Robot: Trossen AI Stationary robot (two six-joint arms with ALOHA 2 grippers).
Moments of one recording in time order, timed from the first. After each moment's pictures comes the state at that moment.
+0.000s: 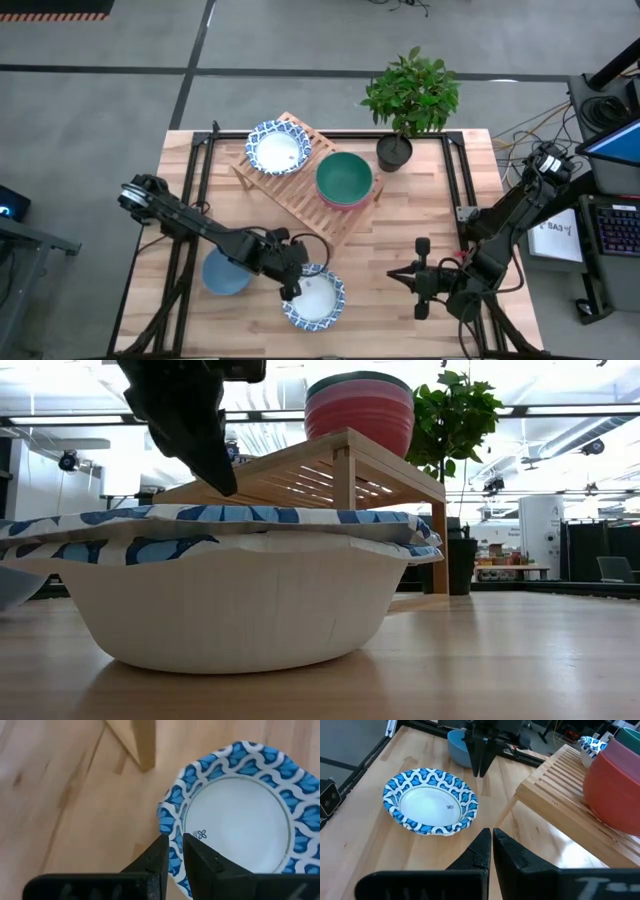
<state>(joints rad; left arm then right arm) -0.44 1.67 1.19 -0.61 -0.29 -0.65 0.90 1.28 0.84 -0.27 0.92 0.28</state>
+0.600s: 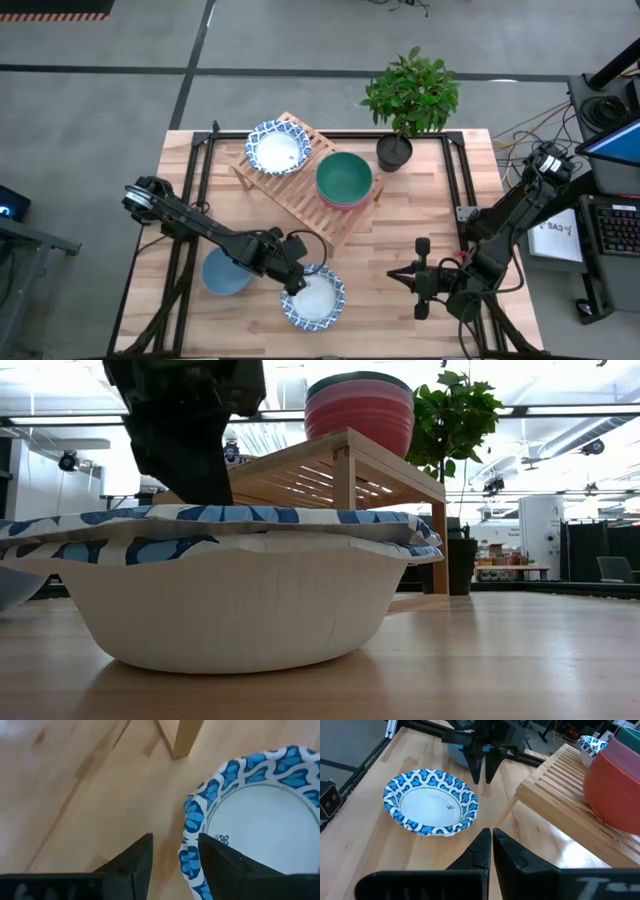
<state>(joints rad) -0.43 1.71 1.18 -0.65 -0.34 -0.88 0.90 1.28 0.84 -0.27 0.92 0.29</state>
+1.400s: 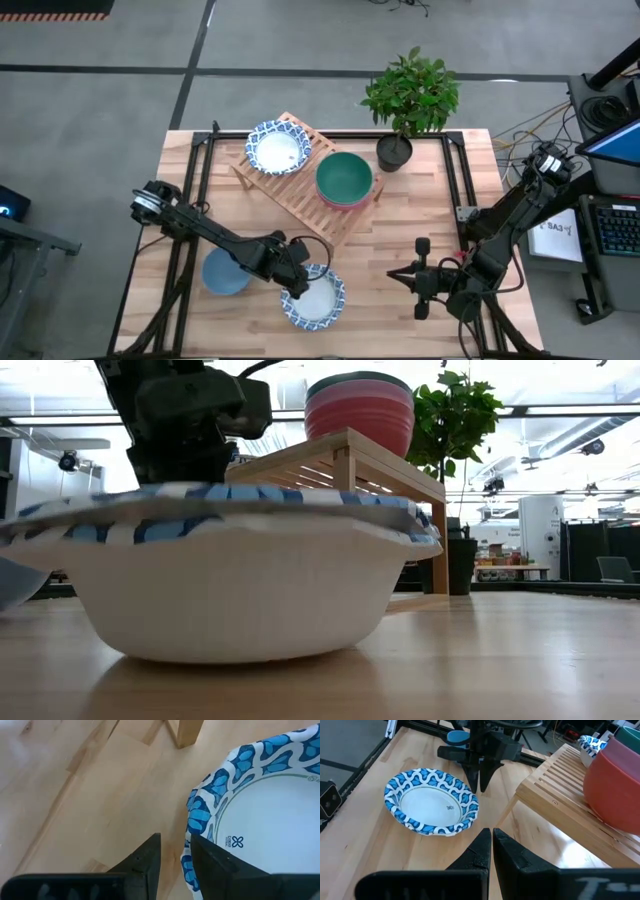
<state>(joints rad) -0.44 1.79 1.18 -0.62 -0.36 -0.88 0.90 1.28 0.84 -0.27 0.92 0.29</state>
